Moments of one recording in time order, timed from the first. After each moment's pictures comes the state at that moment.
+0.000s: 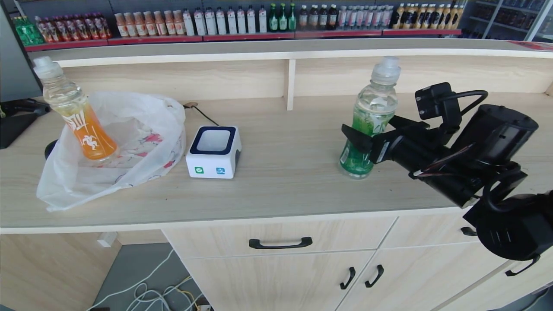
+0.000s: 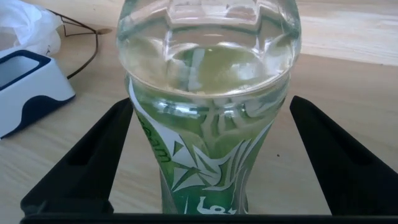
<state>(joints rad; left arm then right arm) 0.00 0.00 0.00 0.00 0.00 0.00 0.39 1.79 -0.83 -1.16 0.05 -0.08</state>
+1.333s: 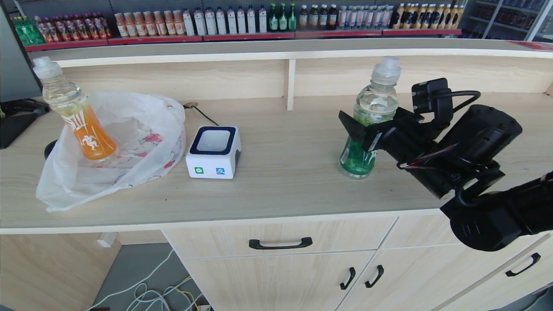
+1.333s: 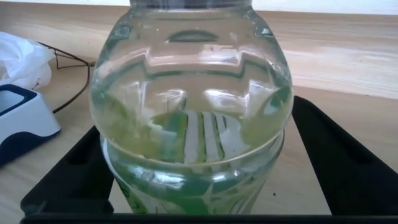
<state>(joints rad) 0.00 0.00 0.00 0.00 0.00 0.00 0.39 1.89 -0.89 -1.33 0.03 -0.09</state>
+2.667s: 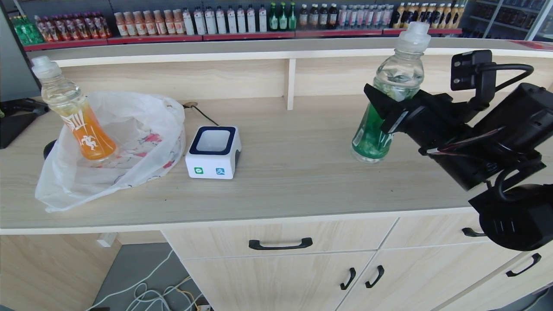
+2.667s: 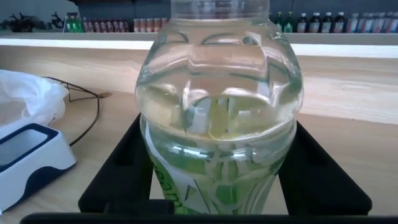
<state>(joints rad) 0.00 0.00 0.00 0.00 0.00 0.00 0.39 1.76 -0.87 -1.33 0.03 -0.05</state>
